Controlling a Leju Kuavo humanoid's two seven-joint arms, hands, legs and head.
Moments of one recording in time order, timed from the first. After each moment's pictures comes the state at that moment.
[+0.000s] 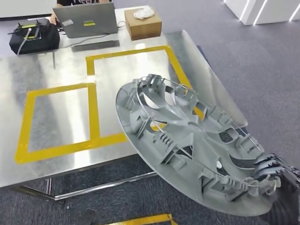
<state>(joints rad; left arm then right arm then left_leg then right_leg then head) -0.09 -0.17 0.67 -0.20 -0.77 0.06 -0.41 0.42 -0.12 -0.08 -2.20 0.14 0.01 -0.65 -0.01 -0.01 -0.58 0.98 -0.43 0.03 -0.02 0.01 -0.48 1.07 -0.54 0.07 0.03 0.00</state>
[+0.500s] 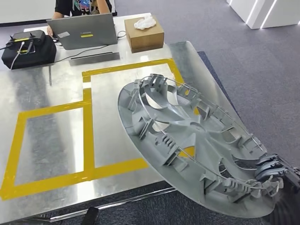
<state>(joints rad) -0.09 -0.17 0.67 -0.20 -0.77 0.06 -0.41 0.42 -0.12 -0.08 -2.20 0.14 0.01 -0.65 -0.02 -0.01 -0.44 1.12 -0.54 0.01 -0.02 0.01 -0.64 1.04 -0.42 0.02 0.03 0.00</state>
